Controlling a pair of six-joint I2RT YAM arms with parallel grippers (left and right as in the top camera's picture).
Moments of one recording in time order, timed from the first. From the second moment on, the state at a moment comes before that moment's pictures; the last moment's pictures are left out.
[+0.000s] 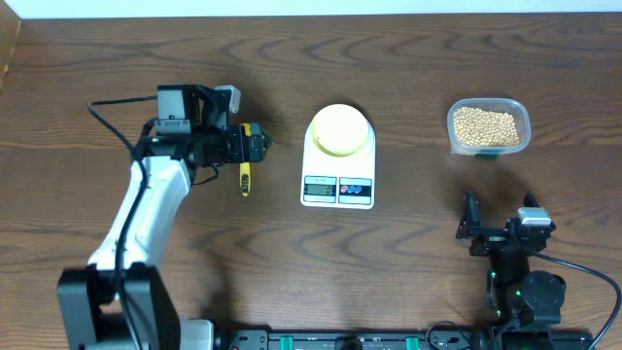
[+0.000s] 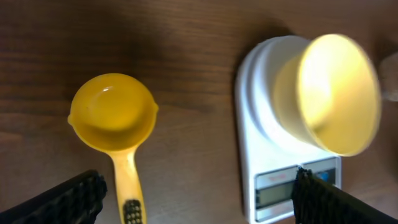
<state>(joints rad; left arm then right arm) 0.01 1.57 1.06 -0.52 0.46 -0.04 0.01 0.01 0.01 -0.07 0.02 0.07</state>
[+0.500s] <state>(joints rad) 0.00 1.69 1.06 -0.53 0.25 -0.12 0.01 0.01 0.01 -0.07 0.02 0.07</state>
